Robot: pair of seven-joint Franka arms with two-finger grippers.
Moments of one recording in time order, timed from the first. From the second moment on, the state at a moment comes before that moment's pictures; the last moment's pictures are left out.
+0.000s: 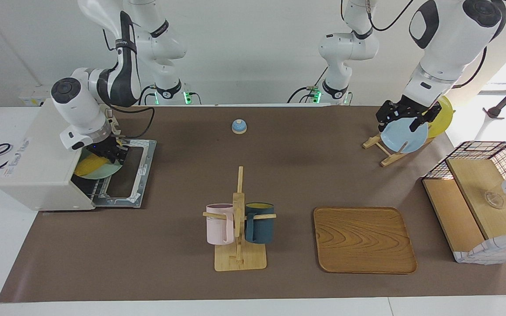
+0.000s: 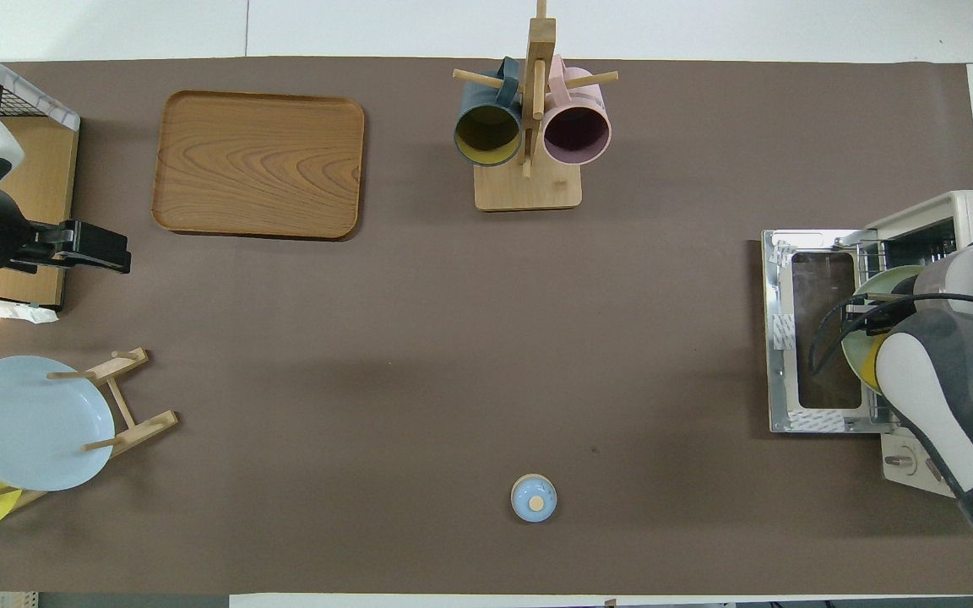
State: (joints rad) left arm -0.11 -0.02 -0.01 -1.68 -0.01 1.65 -0.04; right arm -0.09 -0.01 -0.06 -2.21 -0.06 2.14 0.03
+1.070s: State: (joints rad) left arm -0.11 -0.02 -0.01 -1.68 -0.01 1.65 -0.04; right arm -0.07 0.01 -0.05 -2.16 -0.07 2.15 0.03
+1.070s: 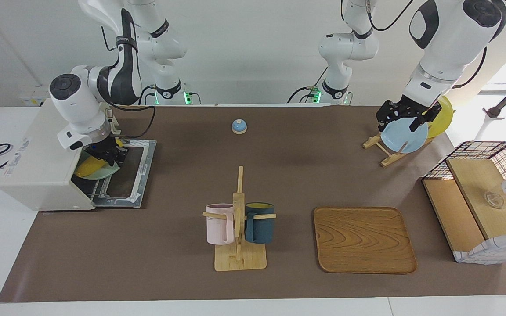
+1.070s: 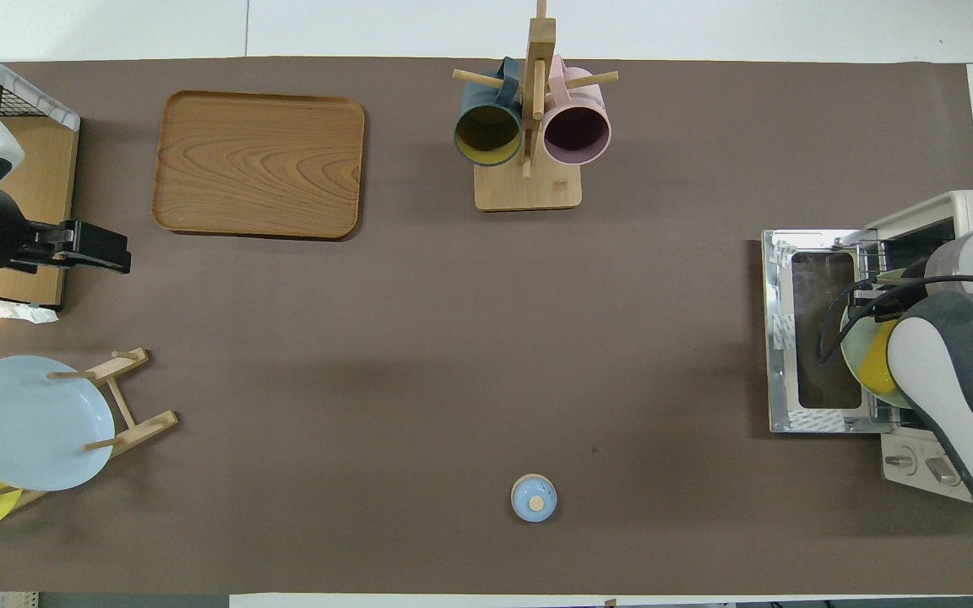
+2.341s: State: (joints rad) left arm -0.11 -0.02 -0.01 -1.68 -0.01 1.65 -0.04; right arm 0.02 -0.01 -0.05 -2.17 -0.07 2.08 0.01
